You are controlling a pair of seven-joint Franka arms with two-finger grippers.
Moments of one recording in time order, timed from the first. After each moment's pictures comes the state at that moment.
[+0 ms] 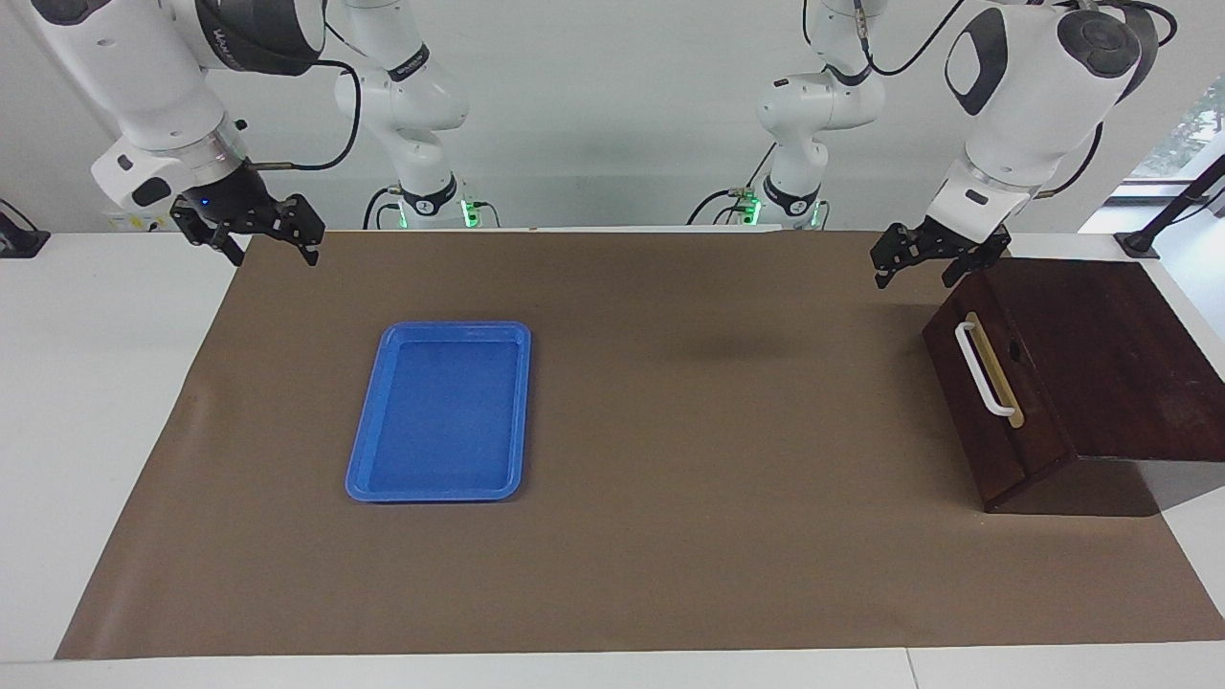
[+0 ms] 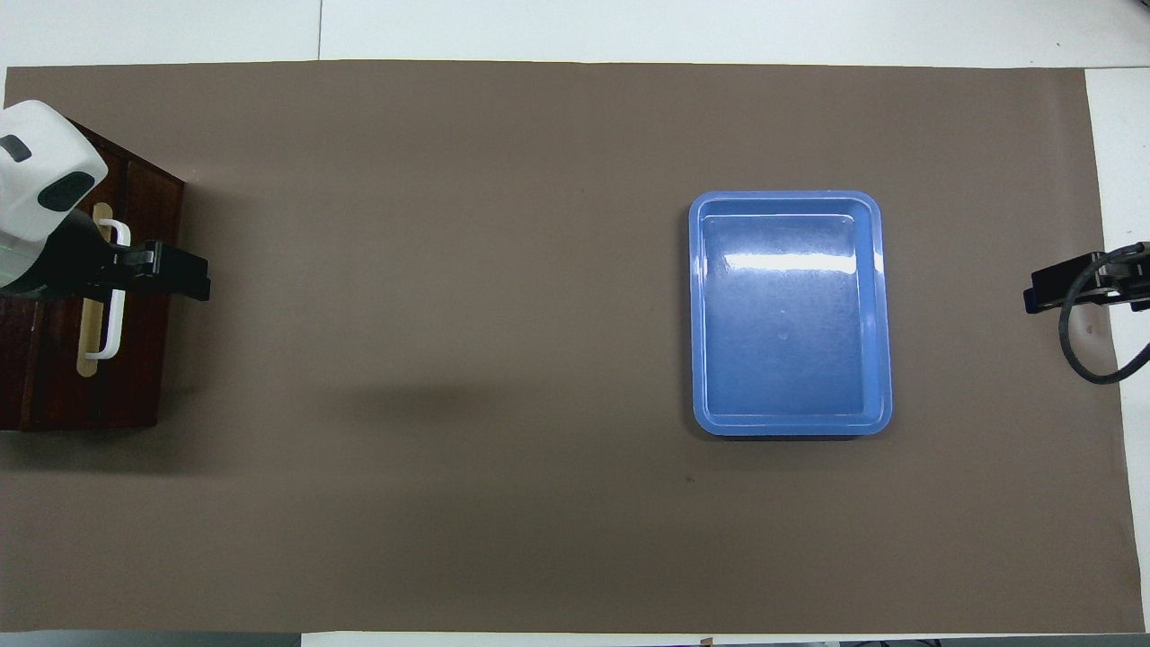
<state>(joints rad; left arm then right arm) 0.04 -0.01 -0.18 -1.67 -0.02 1.61 -0.06 -0.14 -0.03 0.06 -1.64 -0.02 1.53 -0.07</state>
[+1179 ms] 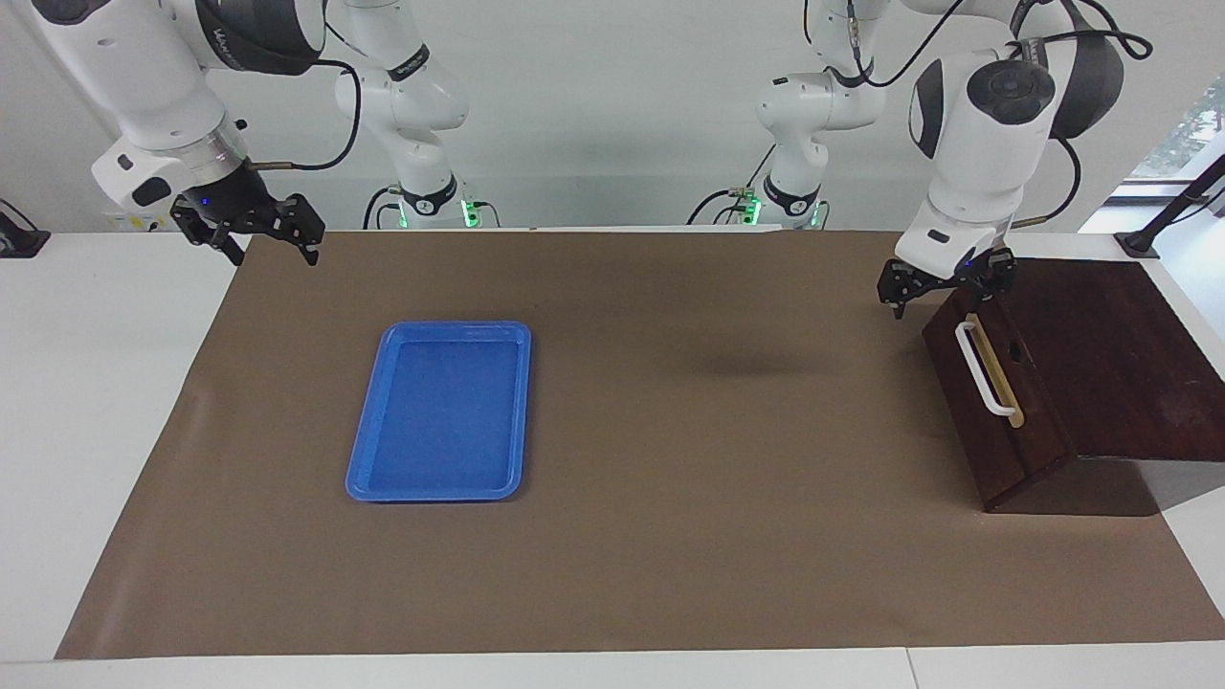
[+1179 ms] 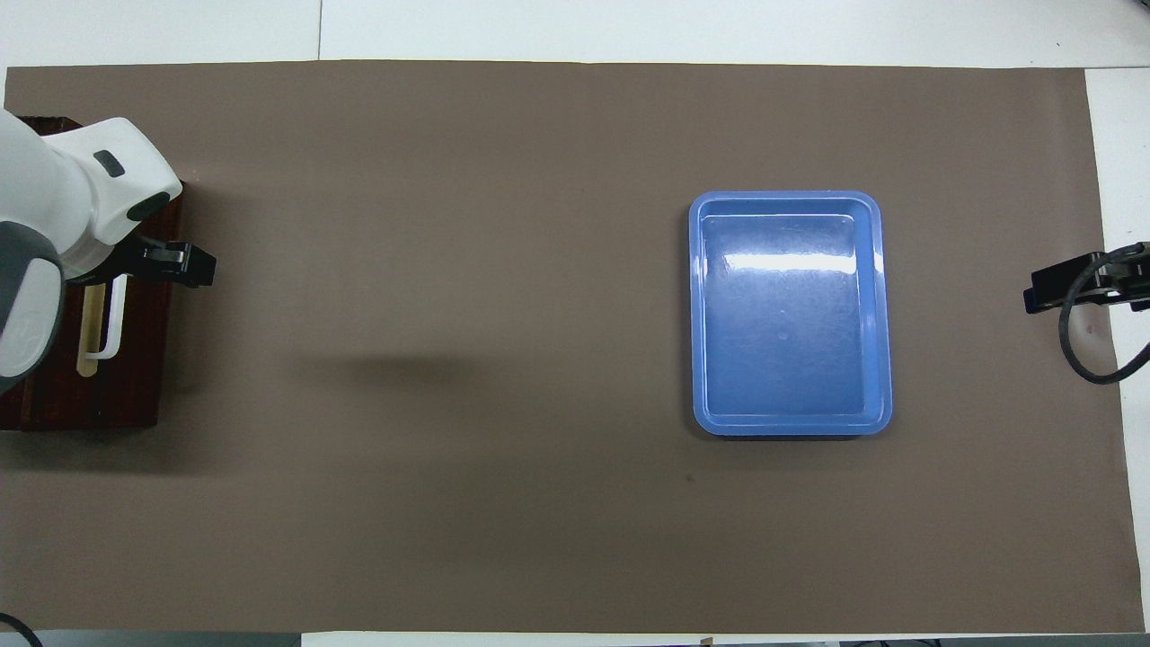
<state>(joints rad) -0.01 0.06 -0.18 -1.76 0.34 1.77 -0.06 -0.14 -0.03 0.06 -1.64 -0.02 1.53 -0.07</state>
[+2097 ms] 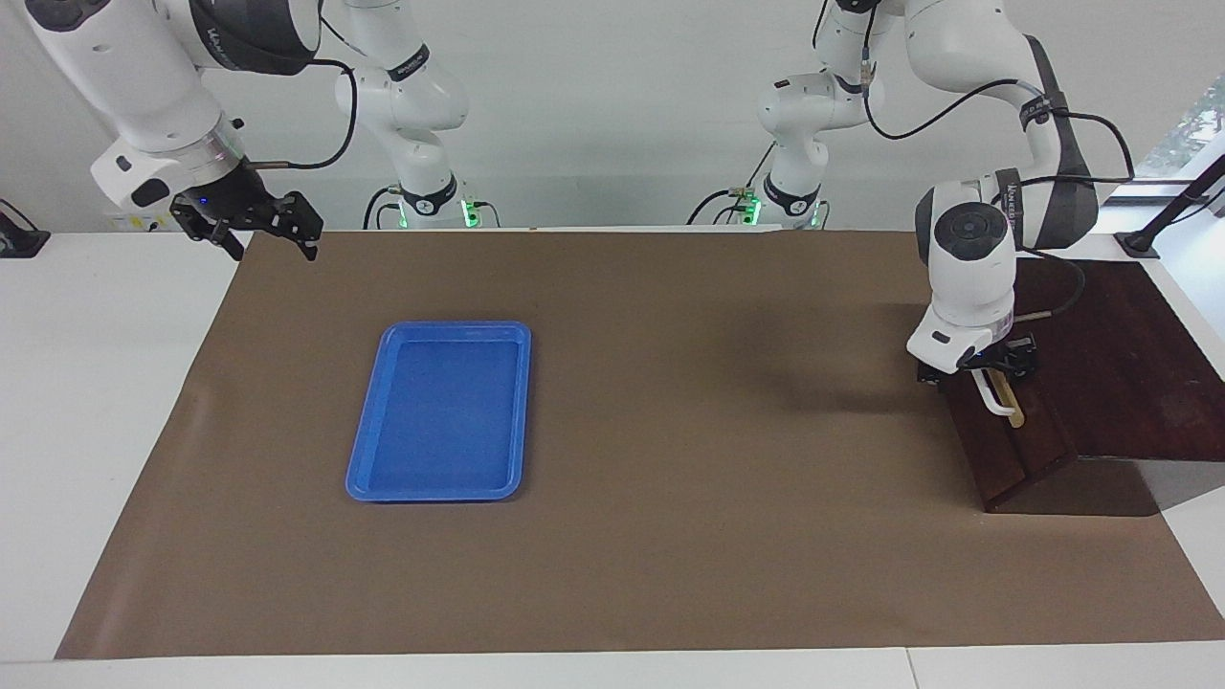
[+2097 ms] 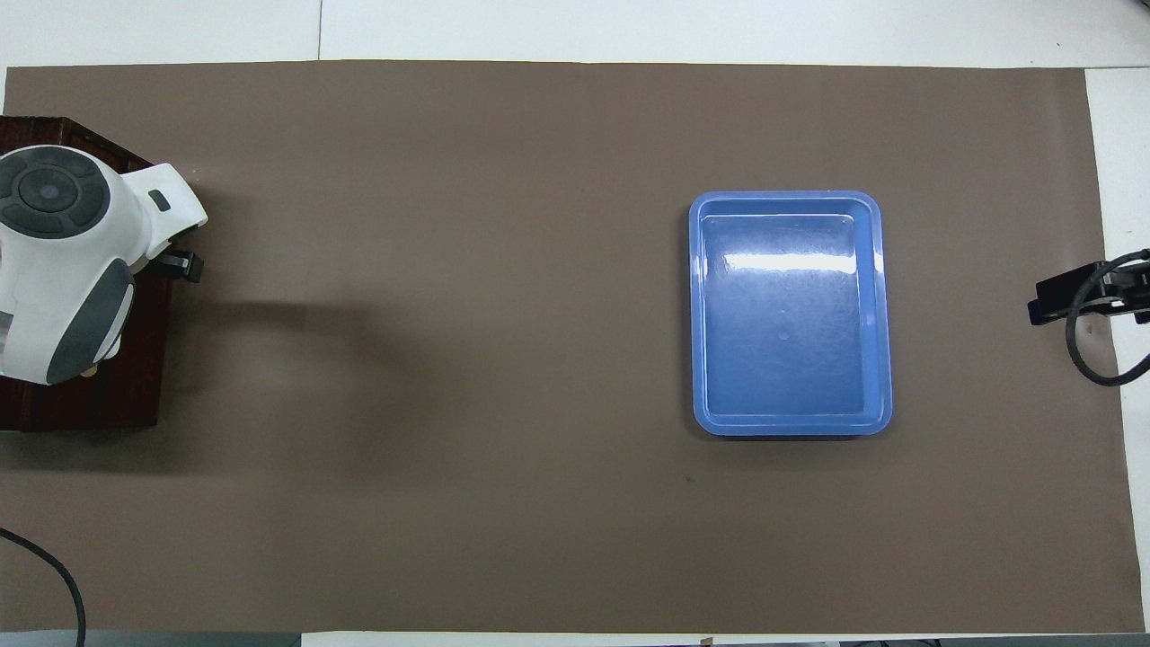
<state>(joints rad) 0.09 0.17 -0.17 -1.95 0.59 2.11 -0.11 -0.15 -0.03 0.07 -1.64 -0.02 1.49 -0.07</state>
